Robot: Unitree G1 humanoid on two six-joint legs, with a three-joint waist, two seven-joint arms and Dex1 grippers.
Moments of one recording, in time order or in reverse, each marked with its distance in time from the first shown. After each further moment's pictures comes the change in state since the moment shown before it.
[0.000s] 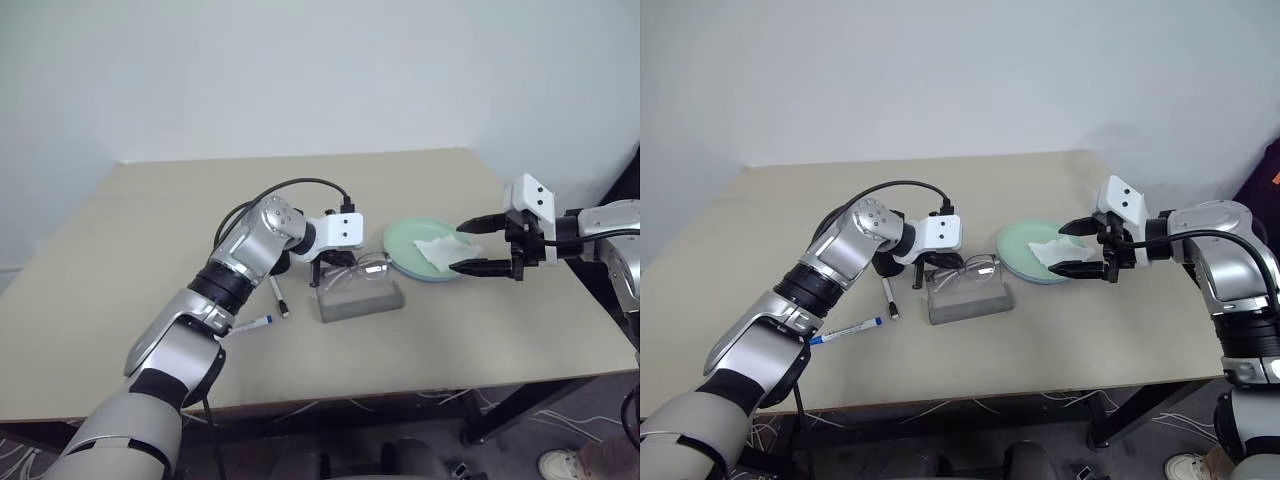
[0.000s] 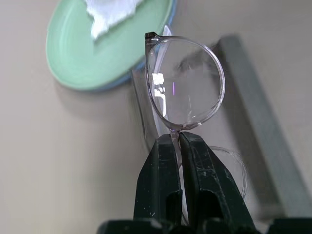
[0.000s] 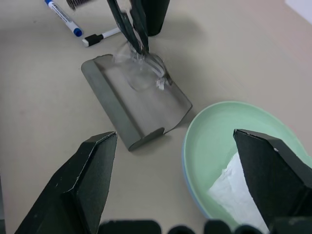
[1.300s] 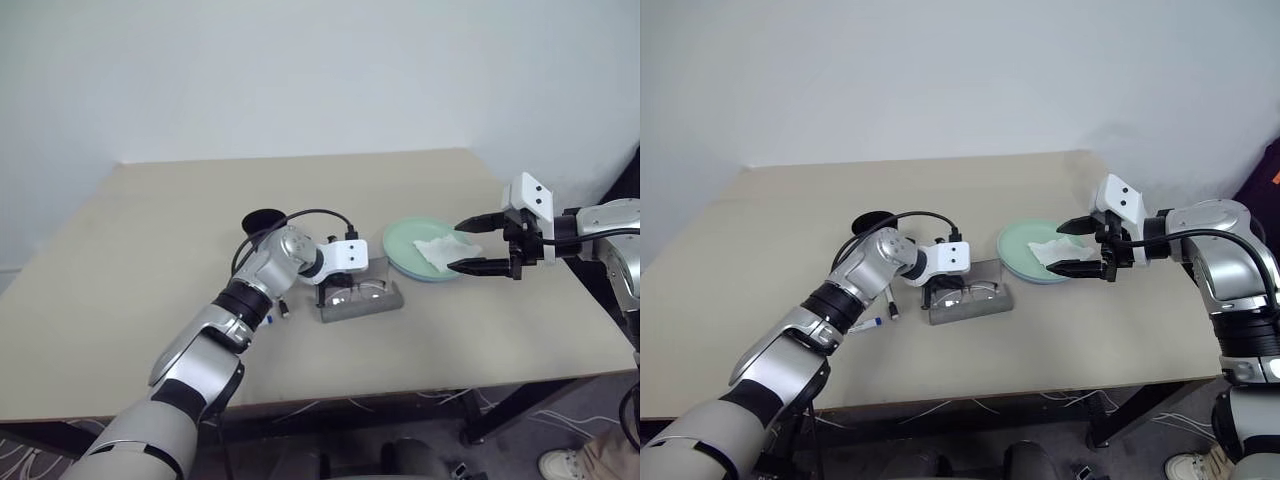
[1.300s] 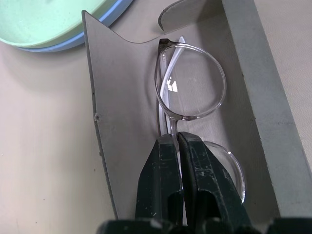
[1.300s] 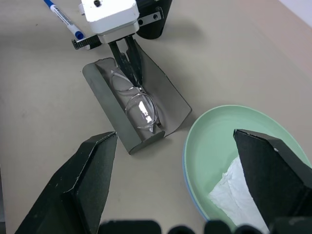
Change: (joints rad) left arm 0.066 -0.100 -0.009 0.077 0.107 0.051 0.064; right arm 0.000 0.006 0.000 -0.010 0.002 0.009 -0.001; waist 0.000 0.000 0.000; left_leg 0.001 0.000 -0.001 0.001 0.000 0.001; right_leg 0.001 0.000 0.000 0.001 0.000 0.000
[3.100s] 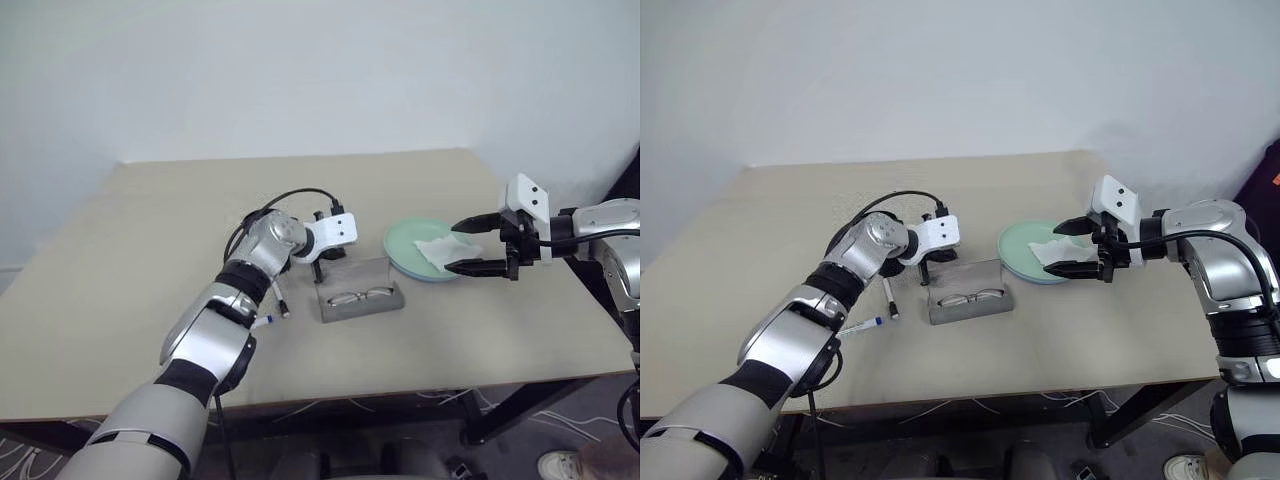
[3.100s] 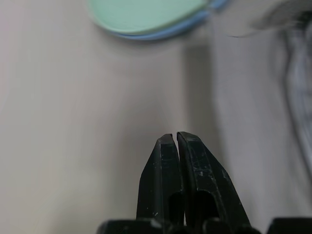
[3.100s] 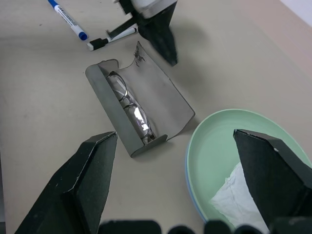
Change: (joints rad) left arm -0.117 -0.039 0.119 0.339 0.021 -0.216 0.122; right arm -0.003 0.008 0.009 -0.005 -0.001 -0.004 0.000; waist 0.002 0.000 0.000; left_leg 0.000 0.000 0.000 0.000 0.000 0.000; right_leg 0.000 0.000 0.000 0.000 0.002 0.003
